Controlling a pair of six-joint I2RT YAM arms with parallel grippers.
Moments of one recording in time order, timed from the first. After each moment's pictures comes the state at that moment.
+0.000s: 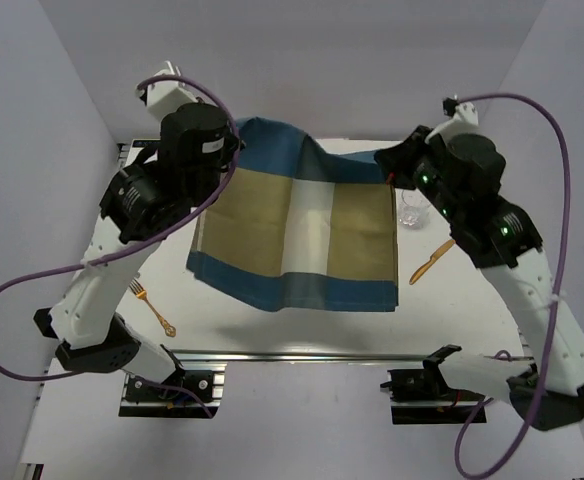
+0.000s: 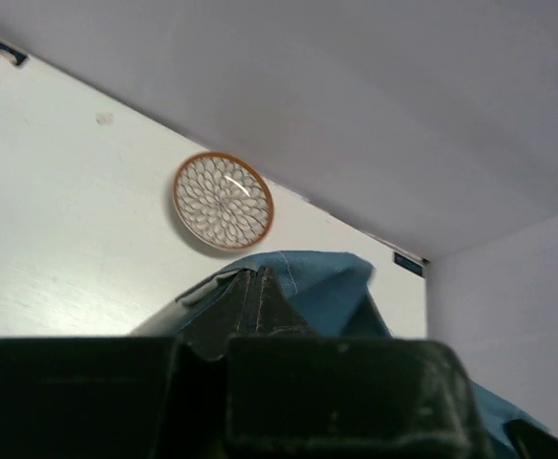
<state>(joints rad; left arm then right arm) -0.84 1.48 2.20 -1.01 -0.88 -0.79 0.56 1.09 1.52 -0.55 0.14 0.51</state>
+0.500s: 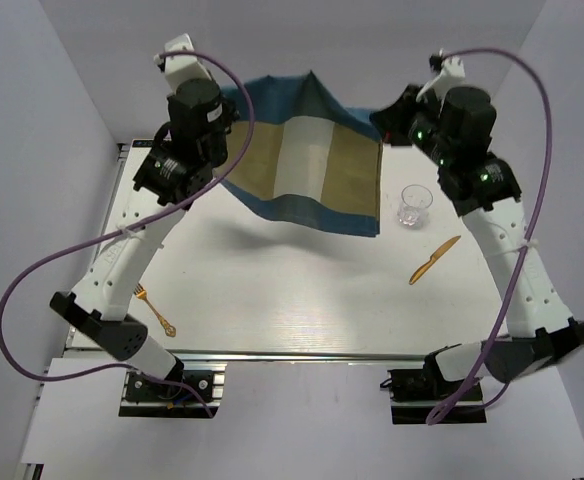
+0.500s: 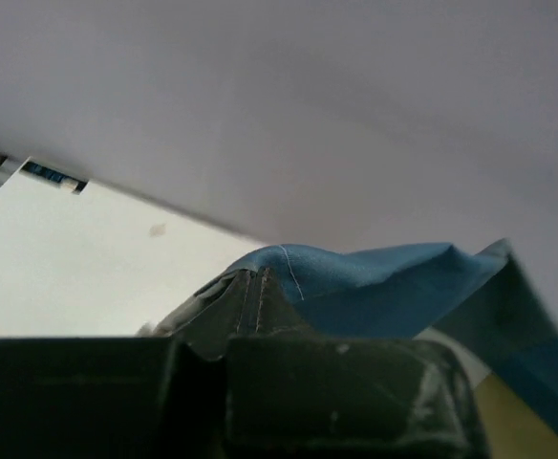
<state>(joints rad) -0.60 1.60 2.09 -0.53 -0.77 -0.38 0.38 1.43 1.86 -0.53 -0.10 0.36</state>
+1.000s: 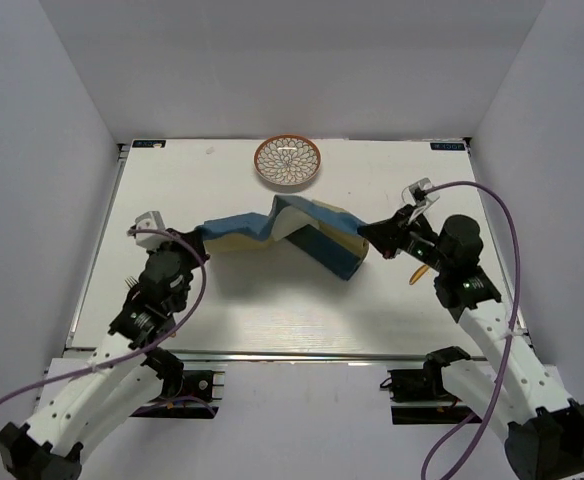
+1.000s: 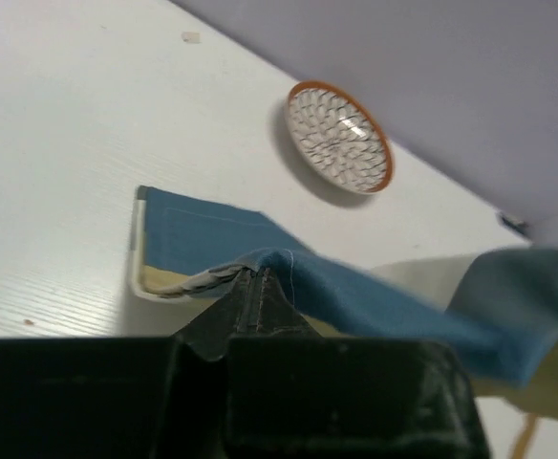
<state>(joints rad) -0.55 0.65 0.54 -0.06 -0.60 -0.59 0.30 0.85 0.65 0.08 -0.54 0.33</state>
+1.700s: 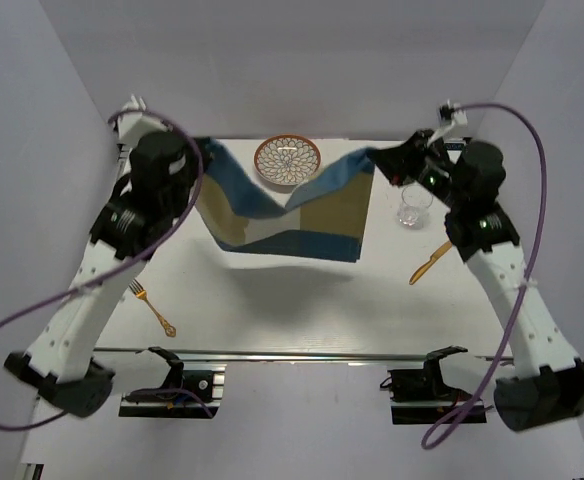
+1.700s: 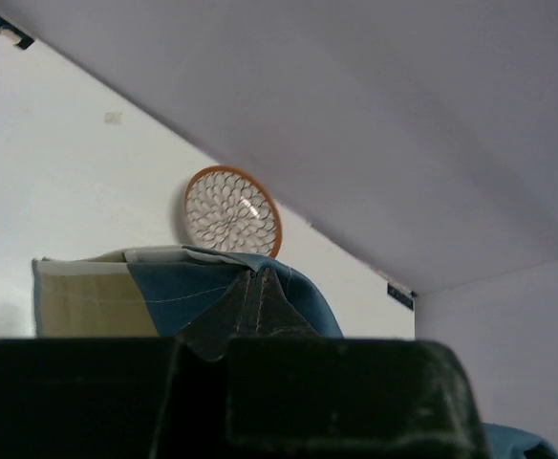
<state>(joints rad) -0.55 1.14 1.52 -0.58 -0.62 -0.79 0.27 1.07 1.16 -0.07 -0.43 0.46</state>
